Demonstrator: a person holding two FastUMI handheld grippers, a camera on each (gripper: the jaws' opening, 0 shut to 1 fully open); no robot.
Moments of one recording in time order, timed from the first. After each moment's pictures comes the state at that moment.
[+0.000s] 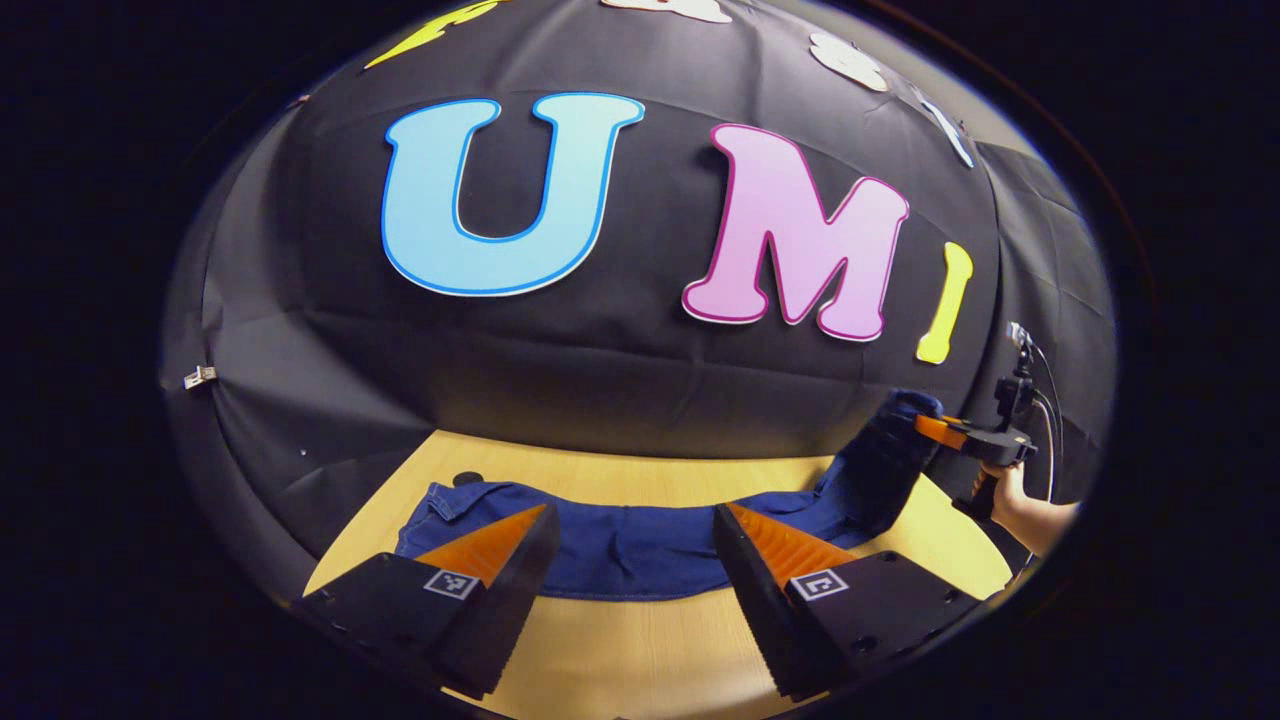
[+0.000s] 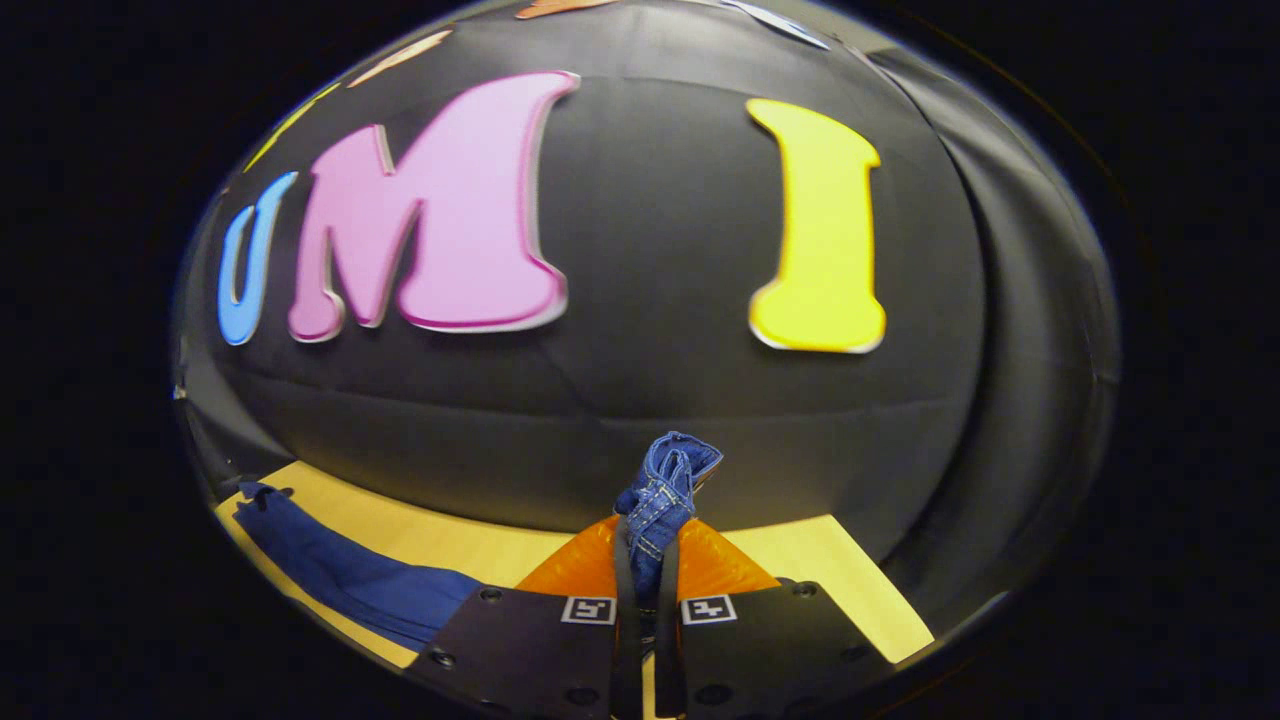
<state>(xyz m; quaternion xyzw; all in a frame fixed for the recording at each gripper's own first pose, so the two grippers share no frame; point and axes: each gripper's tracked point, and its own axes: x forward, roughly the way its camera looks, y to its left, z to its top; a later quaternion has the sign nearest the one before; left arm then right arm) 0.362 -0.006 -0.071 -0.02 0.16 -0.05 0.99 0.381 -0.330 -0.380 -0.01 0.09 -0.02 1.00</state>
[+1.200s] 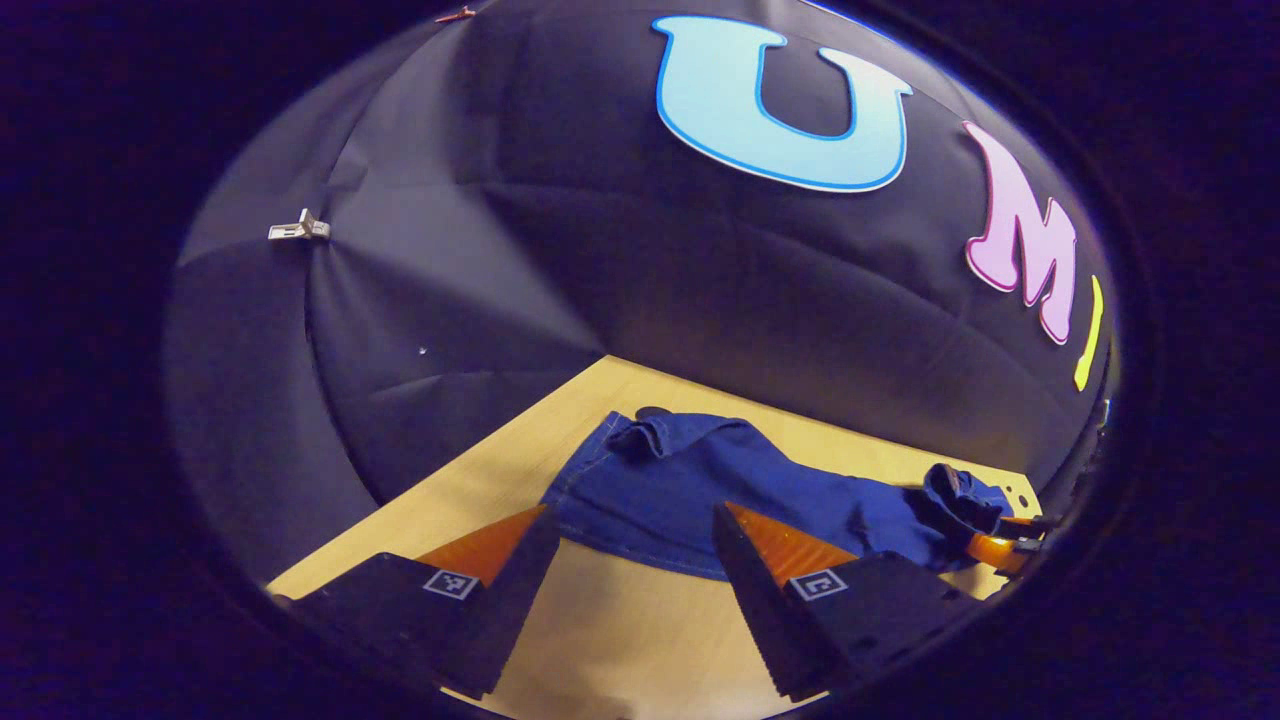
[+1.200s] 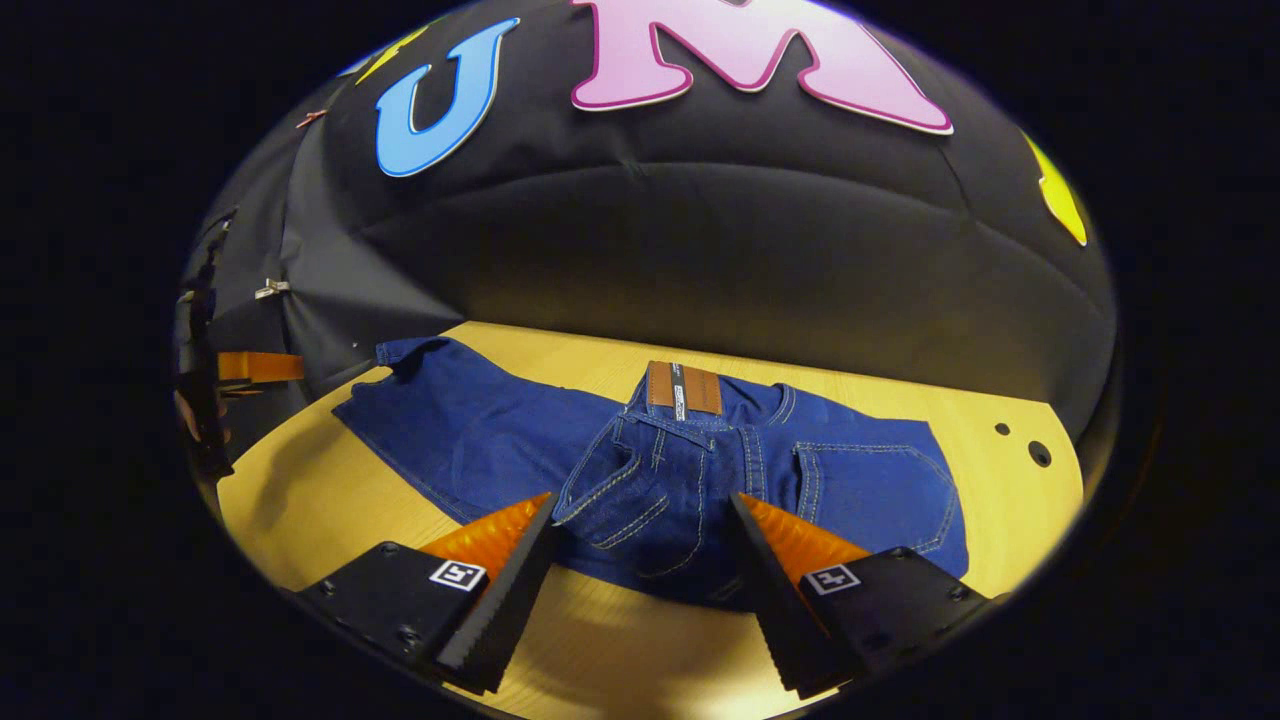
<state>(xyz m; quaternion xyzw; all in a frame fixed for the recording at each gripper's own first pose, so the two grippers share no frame) 0.412 0.234 -0.219 -0.10 0.19 0.15 0.96 0.324 -0.315 -0.534 0.00 0.28 0.16 0.95</state>
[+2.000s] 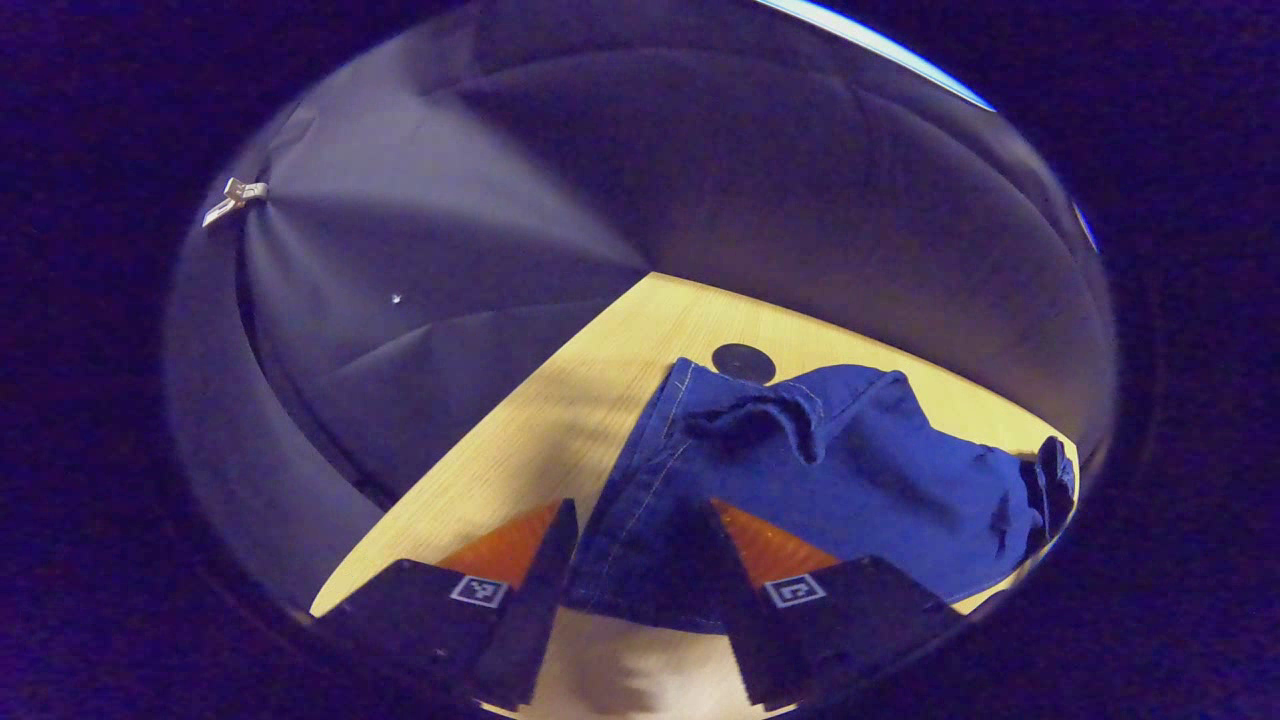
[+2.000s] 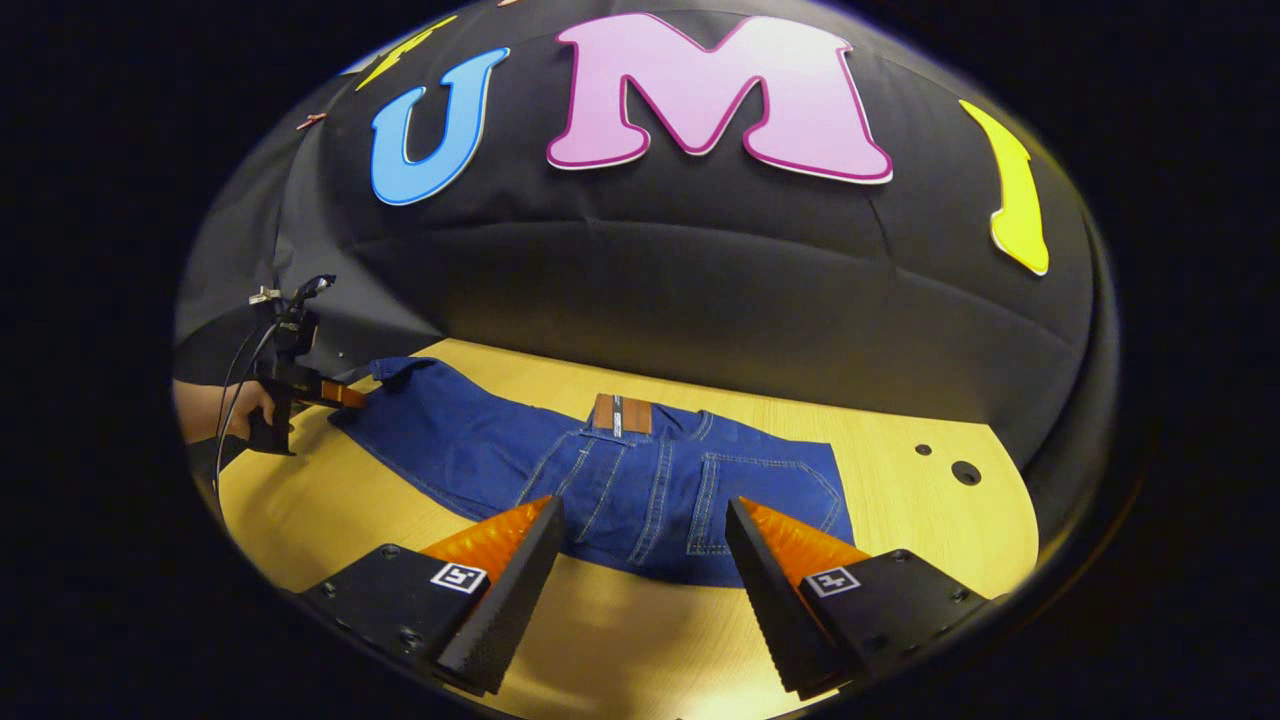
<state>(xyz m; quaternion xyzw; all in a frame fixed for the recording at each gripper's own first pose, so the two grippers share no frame) 0.485 0.288 -0.298 -0.09 0.31 0.17 0.93 0.287 -0.373 -0.491 -0.01 0.28 0.12 0.95</state>
